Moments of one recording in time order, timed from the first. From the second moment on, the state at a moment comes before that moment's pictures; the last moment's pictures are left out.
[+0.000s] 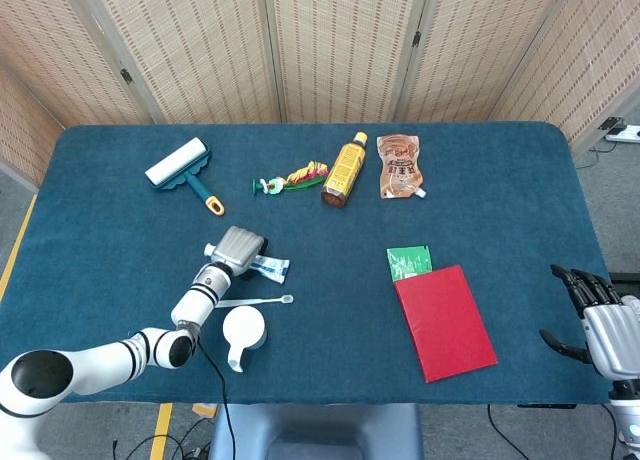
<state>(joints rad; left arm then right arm) -1.07 -1.68 -0.09 -1.10 0.78 0.70 0.49 0.07 -1.09 0.04 -1.53 -1.58 1.52 0.17</state>
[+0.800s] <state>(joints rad) -0.87 -1.32 -0.21 -1.44 1.18 0.81 -0.13 0.07 -1.09 0.03 -1.52 -1.60 1.54 0.18</state>
